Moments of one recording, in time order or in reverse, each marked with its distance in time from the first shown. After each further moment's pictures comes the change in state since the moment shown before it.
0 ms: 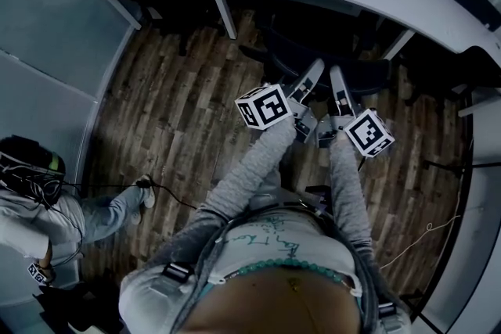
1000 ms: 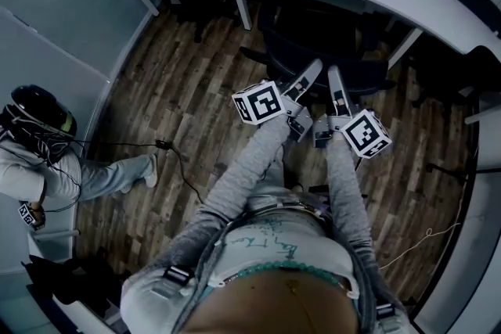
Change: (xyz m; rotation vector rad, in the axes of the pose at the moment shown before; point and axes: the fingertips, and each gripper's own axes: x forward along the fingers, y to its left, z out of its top) left arm -0.064 -0.049 -0.042 -0.026 0.003 -0.010; right arm -0.075 0.035 -0.022 0.021 0.034 0.042
